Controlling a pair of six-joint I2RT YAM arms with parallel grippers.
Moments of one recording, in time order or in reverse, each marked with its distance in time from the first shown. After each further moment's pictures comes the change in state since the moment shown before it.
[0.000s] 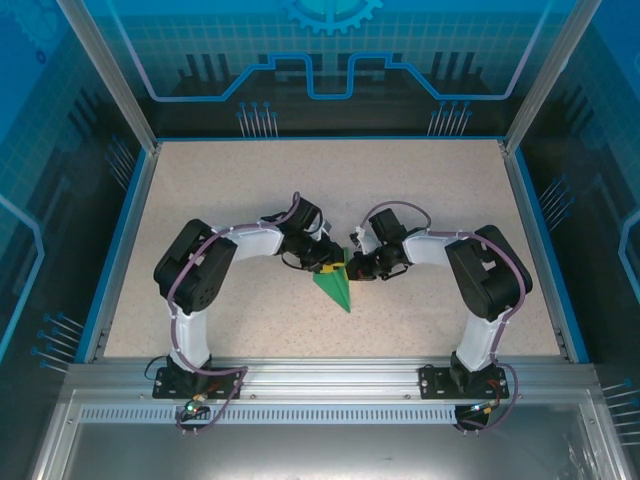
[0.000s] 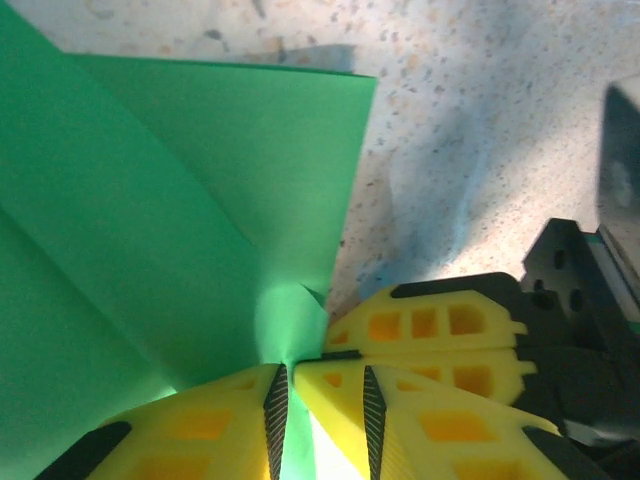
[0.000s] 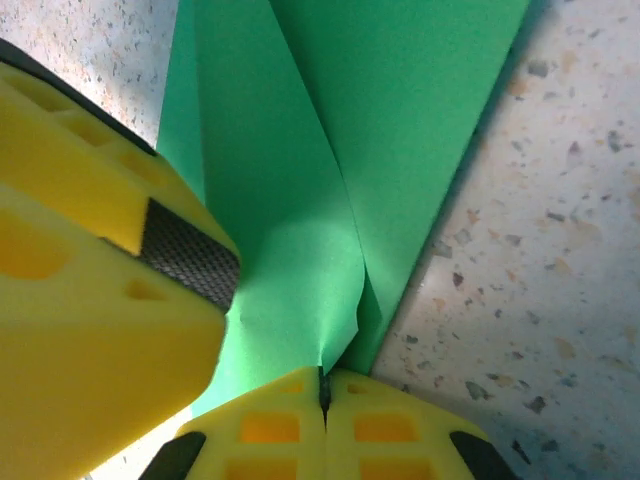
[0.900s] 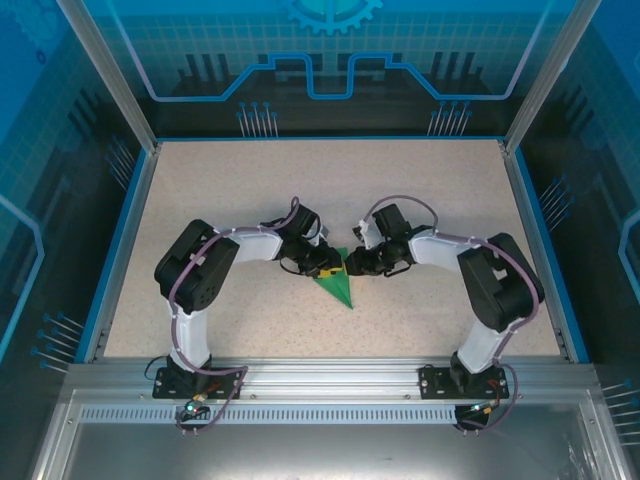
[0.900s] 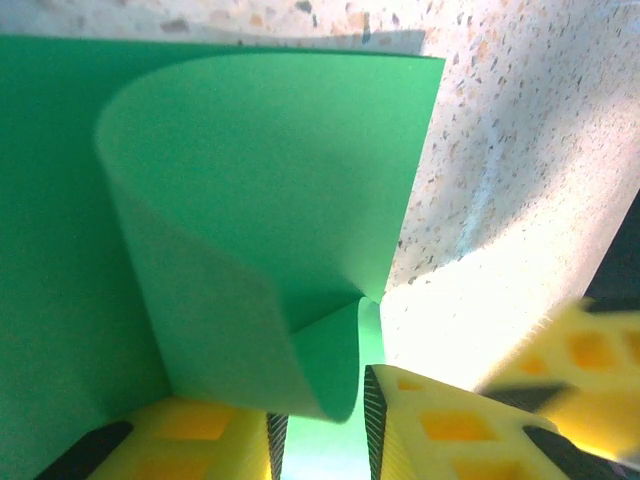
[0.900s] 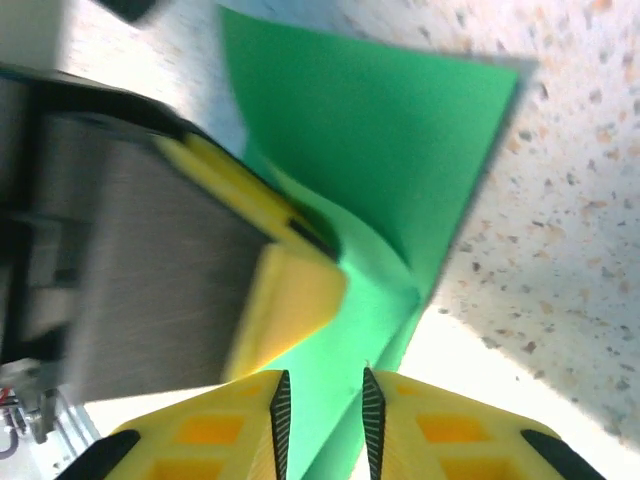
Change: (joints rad) left arm 0.000 0.003 -0.066 0.069 -0.017 0.000; right arm -0.007 -0.153 -0.001 -0.044 0.025 0.020
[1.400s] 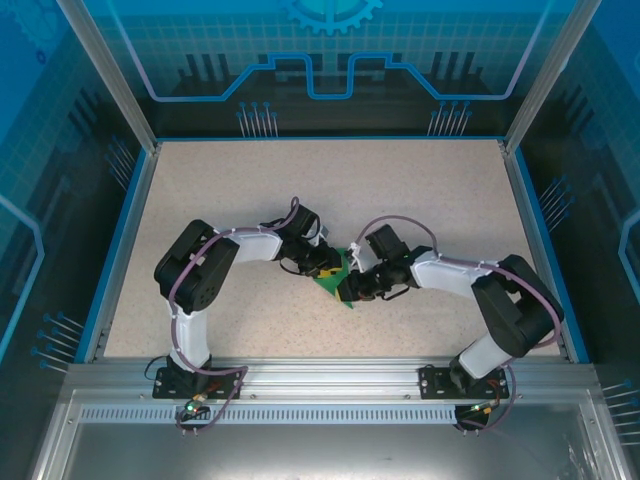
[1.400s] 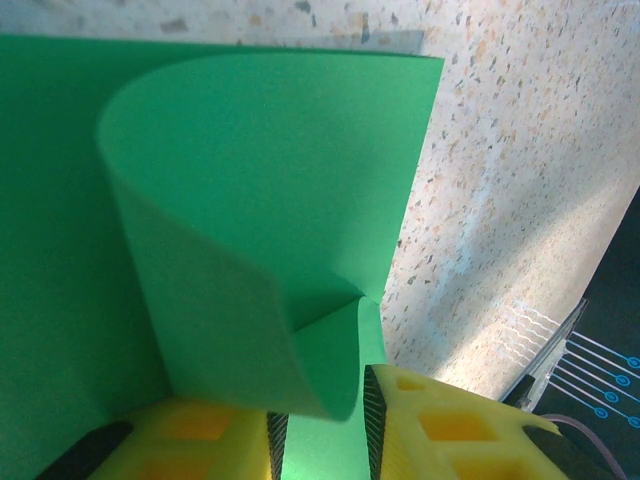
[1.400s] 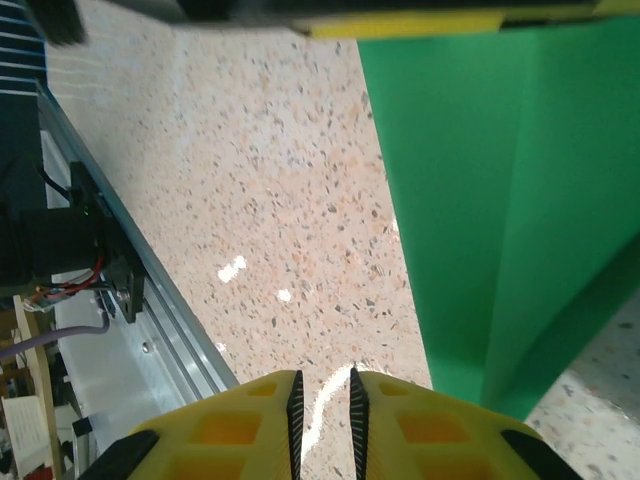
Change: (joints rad) left arm 0.000 -0.001 -0.002 0.006 0.000 0.000; right arm 0.147 -0.087 -0.163 0.053 -0.138 0.118
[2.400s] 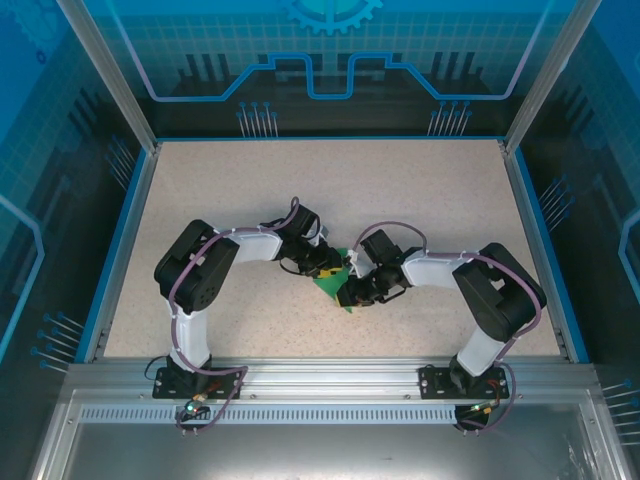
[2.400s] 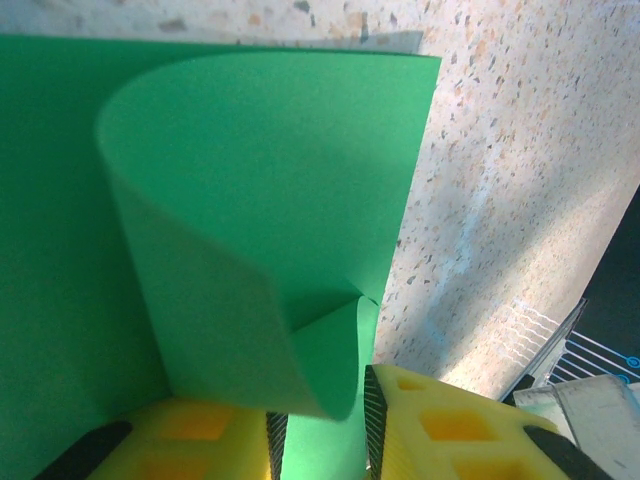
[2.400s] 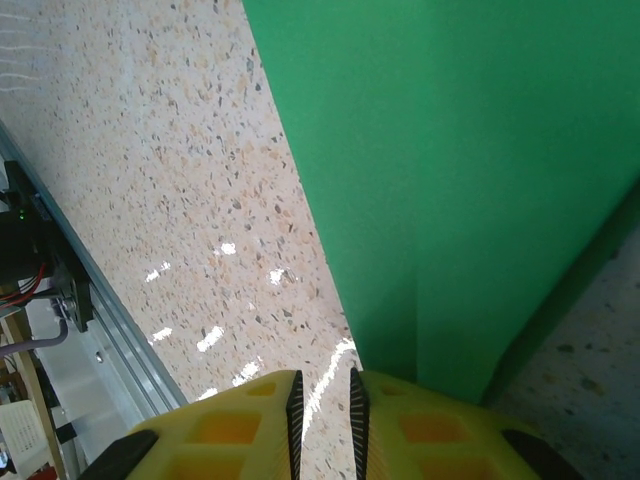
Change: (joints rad) left arm 0.000 0.000 0.000 0.000 0.000 0.000; right arm 0.002 0.101 0.005 0.006 0.029 -0.001
